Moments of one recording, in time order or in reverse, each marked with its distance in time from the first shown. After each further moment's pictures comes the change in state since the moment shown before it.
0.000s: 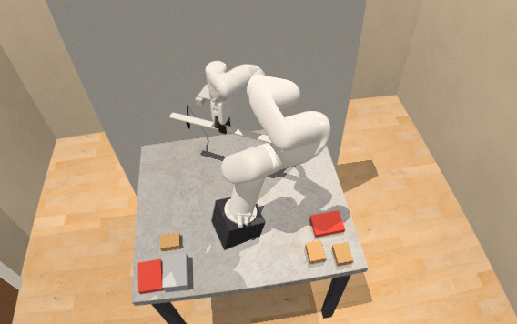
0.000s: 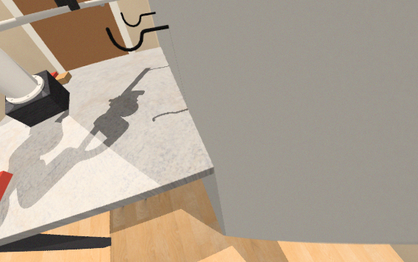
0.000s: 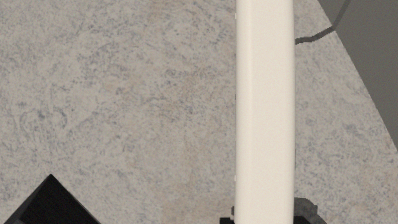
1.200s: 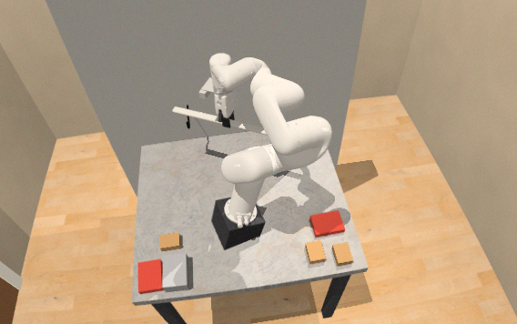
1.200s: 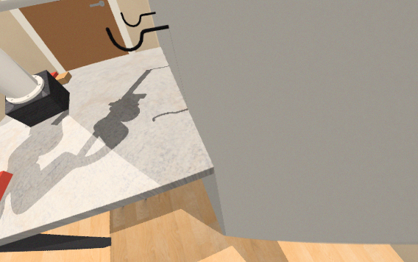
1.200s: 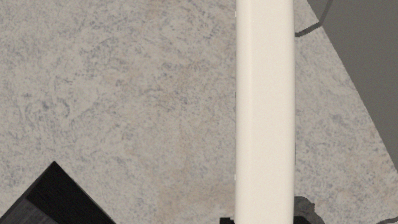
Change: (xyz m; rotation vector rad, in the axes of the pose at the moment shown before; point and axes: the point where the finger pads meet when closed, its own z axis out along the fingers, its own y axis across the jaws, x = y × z) arm -0.015 0.009 -0.029 0.001 -0.001 0.000
